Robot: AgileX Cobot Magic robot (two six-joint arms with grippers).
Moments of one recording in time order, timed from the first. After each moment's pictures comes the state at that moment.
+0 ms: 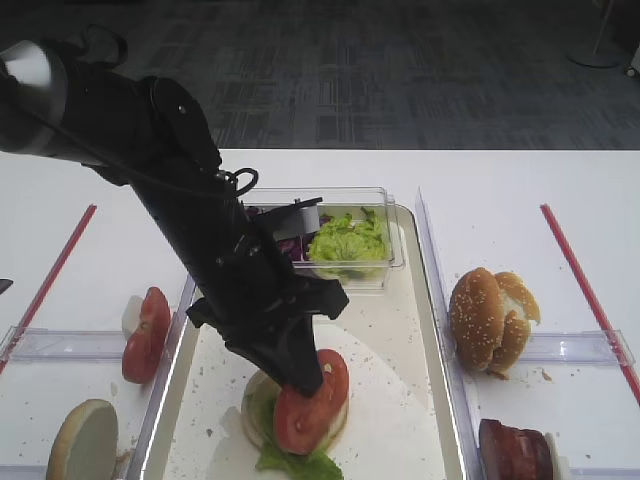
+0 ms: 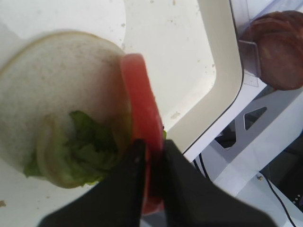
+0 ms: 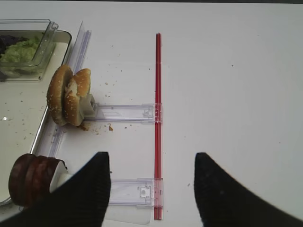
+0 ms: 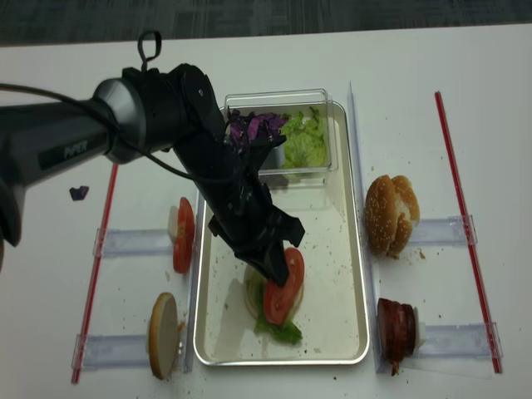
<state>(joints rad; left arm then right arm) -0.52 1.89 -1.22 -0.68 1.13 0.34 -0.02 -0.02 -0.48 0.07 1.13 -0.05</state>
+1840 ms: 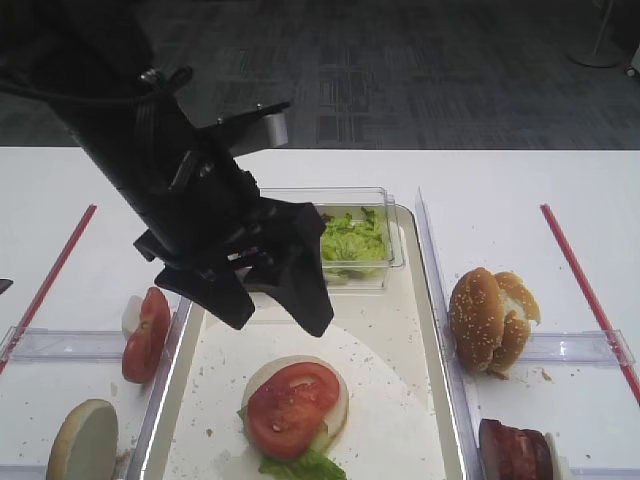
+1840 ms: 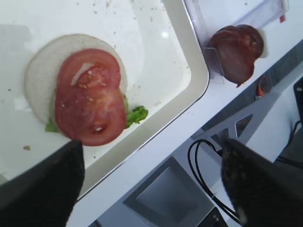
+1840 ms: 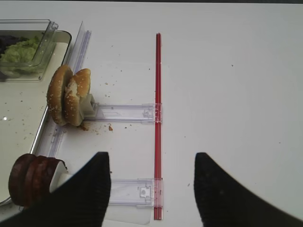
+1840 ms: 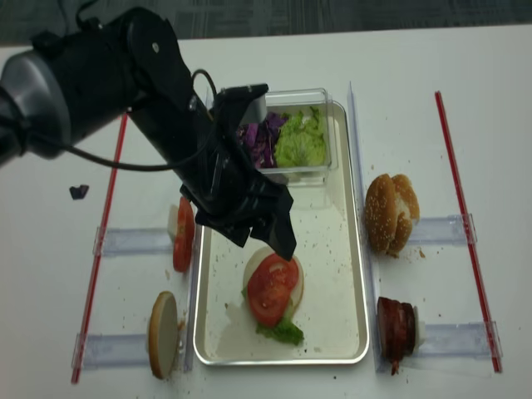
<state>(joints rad) -0.52 1.62 -1.22 -0.55 1.16 0.16 -0.02 -0.02 -0.48 0.07 1.13 -0.05</state>
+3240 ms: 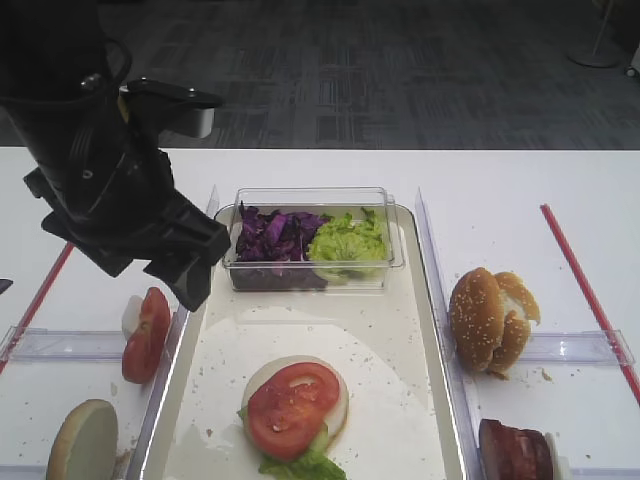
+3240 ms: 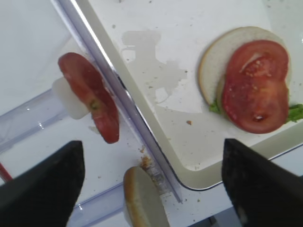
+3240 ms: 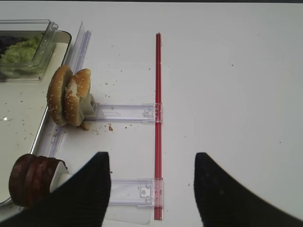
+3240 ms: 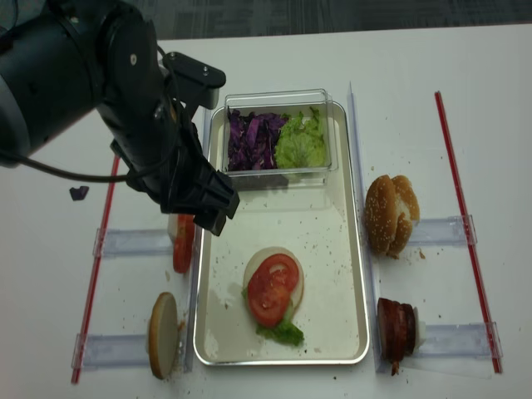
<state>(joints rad) -0.52 1.55 -1.22 0.00 1.15 -0.09 -0.02 -0.02 -0.48 0.07 1.13 -0.04</state>
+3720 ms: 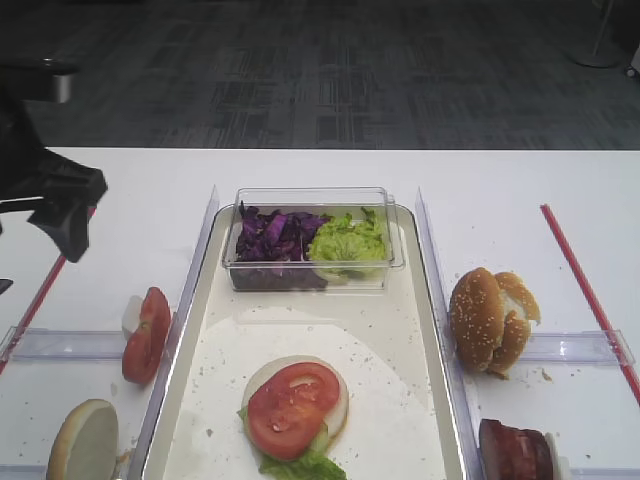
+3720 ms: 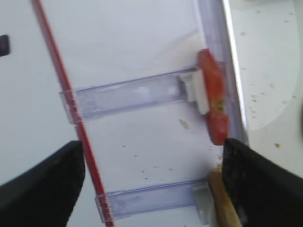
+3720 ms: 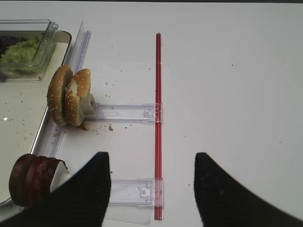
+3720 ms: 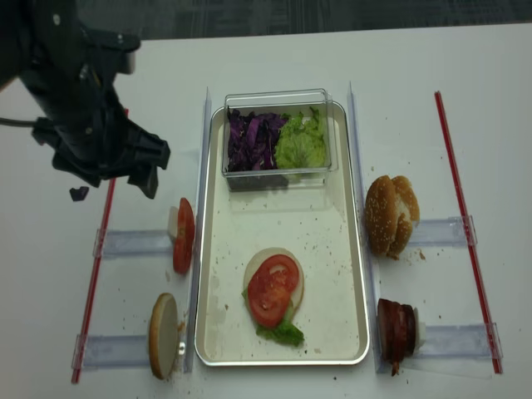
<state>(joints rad) -0.21 1.55 -1.22 0.06 1.18 -0.10 -0.02 -0.02 -0.48 0.07 1.13 -0.04</state>
